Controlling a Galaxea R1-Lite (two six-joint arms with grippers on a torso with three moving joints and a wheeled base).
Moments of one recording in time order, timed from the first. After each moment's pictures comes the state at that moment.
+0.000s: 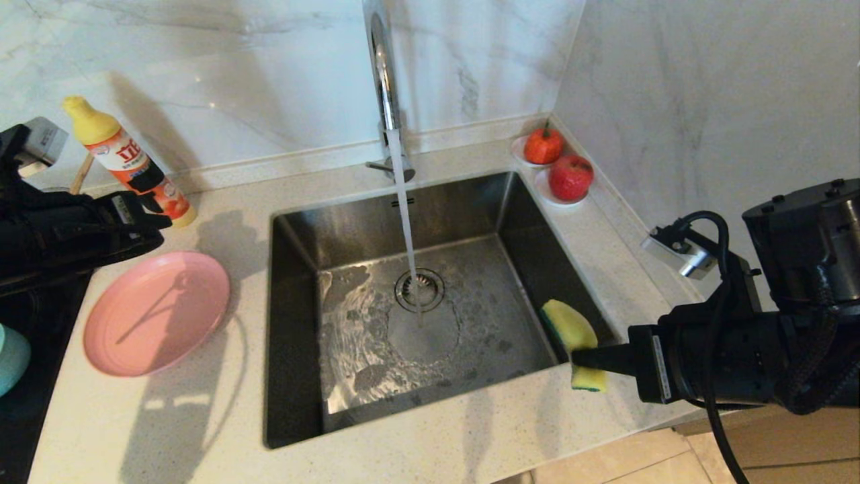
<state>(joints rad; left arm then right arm) 0.11 1.47 -1.03 -0.20 -0.14 -0.20 0.65 1.41 -0.98 0.11 0.15 0.46</state>
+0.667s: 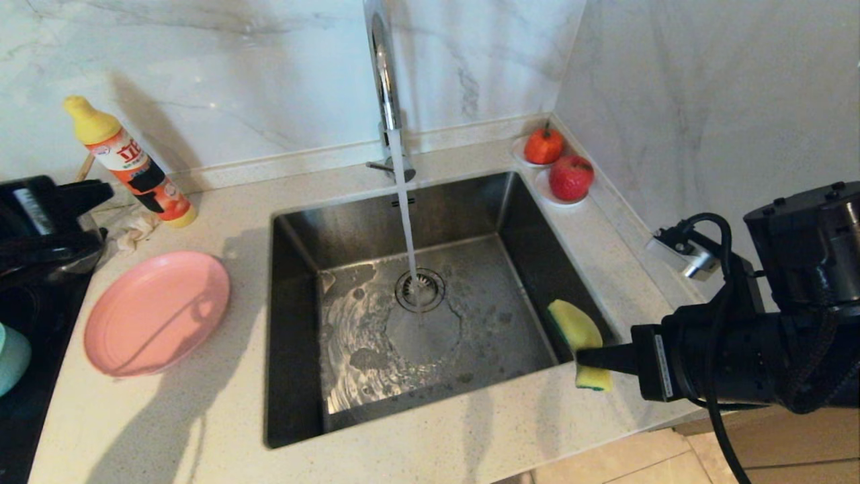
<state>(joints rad) -0.14 1.09 -0.84 -0.26 0.14 -0.08 0.63 1.41 -0.96 0.11 0.14 0.46</state>
